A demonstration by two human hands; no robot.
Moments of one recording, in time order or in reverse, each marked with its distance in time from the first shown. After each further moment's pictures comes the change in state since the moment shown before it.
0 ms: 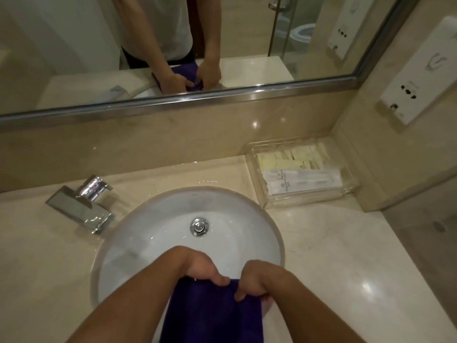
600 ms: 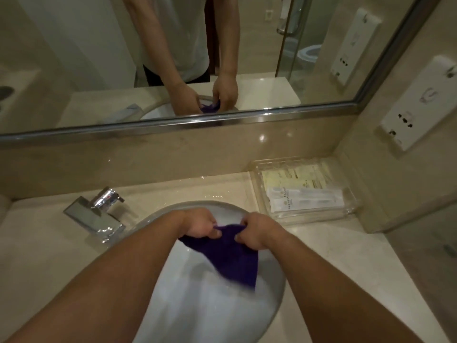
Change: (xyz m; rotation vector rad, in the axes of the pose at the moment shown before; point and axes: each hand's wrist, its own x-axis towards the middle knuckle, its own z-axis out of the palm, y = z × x) left_hand -0.068 0.035 -0.076 0.067 0.470 0.180; right_hand -0.034 -0.039 -0.094 0.003 0.480 -0.206
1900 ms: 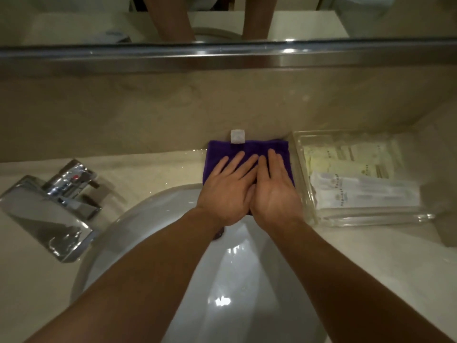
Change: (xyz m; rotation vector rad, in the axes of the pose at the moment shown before) left_hand 0.154 -0.043 0.030 0.412 0.770 0.402; right_hand 0.122 -0.009 0.042 -0.292 0.573 -0.236
